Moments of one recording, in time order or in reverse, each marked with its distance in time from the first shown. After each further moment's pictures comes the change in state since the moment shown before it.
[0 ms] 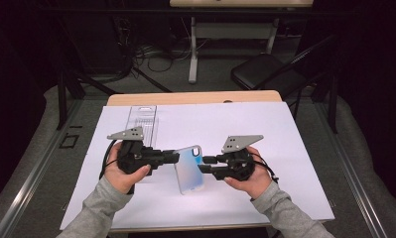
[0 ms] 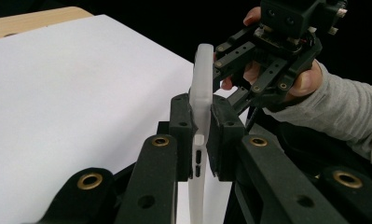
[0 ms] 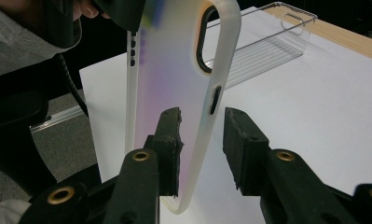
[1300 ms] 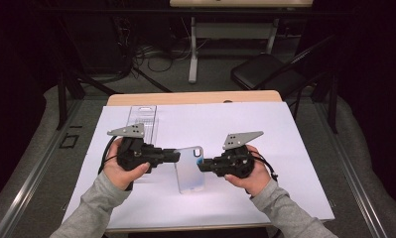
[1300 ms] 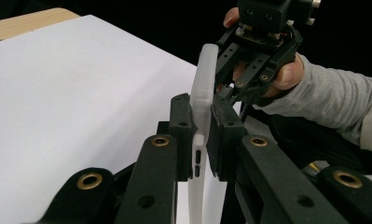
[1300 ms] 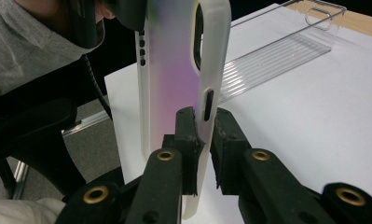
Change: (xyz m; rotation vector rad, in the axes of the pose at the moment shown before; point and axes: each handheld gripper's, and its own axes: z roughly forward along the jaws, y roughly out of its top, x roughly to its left) left arm 0.001 0.008 0.000 0.026 -0.040 0.039; right arm -0.007 0.001 0.002 -0.009 0.103 0.061
